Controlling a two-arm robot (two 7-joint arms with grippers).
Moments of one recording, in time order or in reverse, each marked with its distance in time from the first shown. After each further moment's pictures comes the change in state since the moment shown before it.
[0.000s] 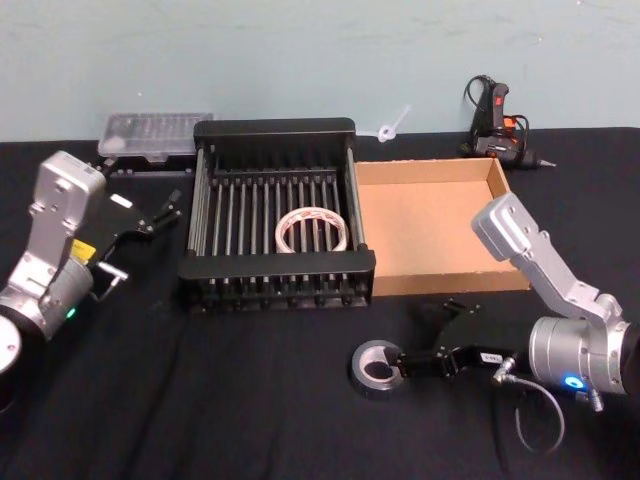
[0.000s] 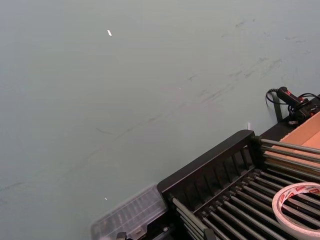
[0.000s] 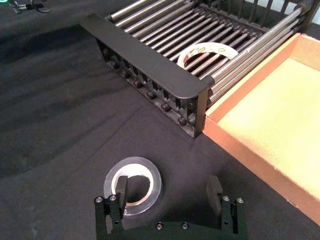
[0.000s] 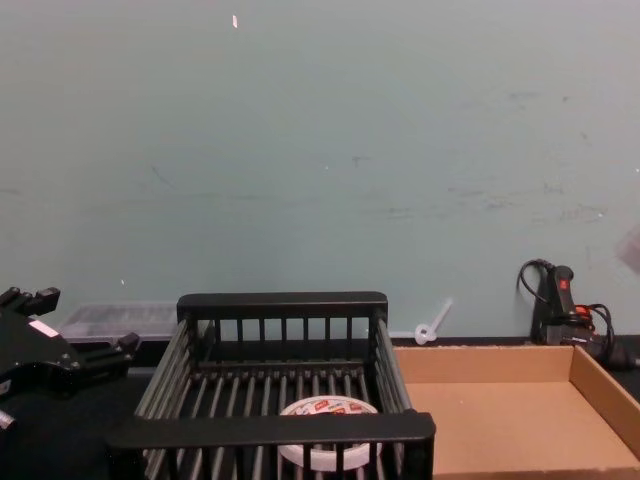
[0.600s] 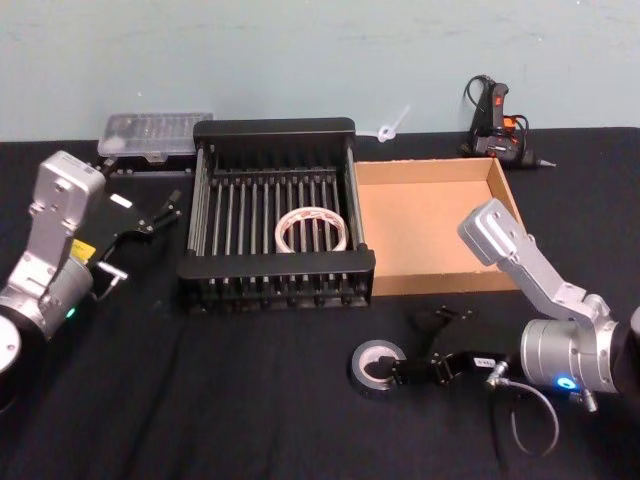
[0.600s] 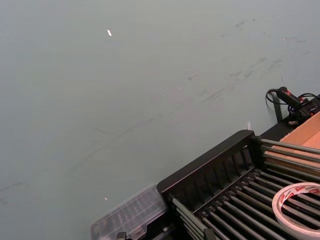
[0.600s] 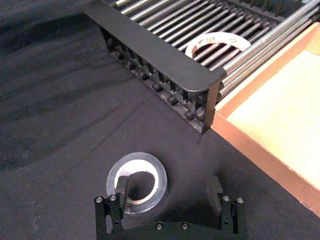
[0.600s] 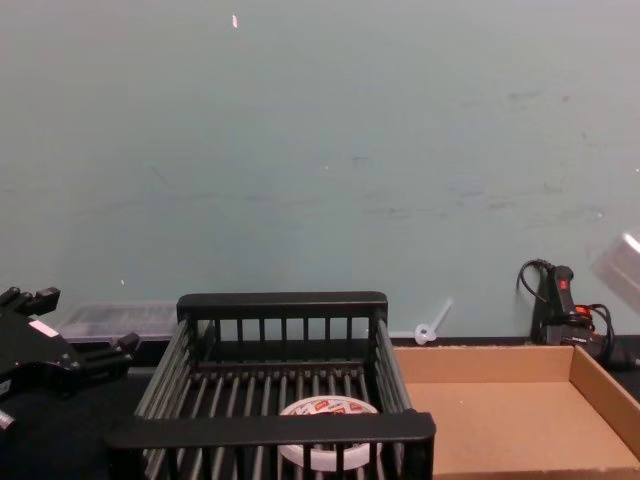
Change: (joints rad) left arm 0.000 0.000 0.000 0.000 0.000 0.000 0.000; right arm 0.033 -0.008 -0.035 0.028 -0.016 0.020 0.025
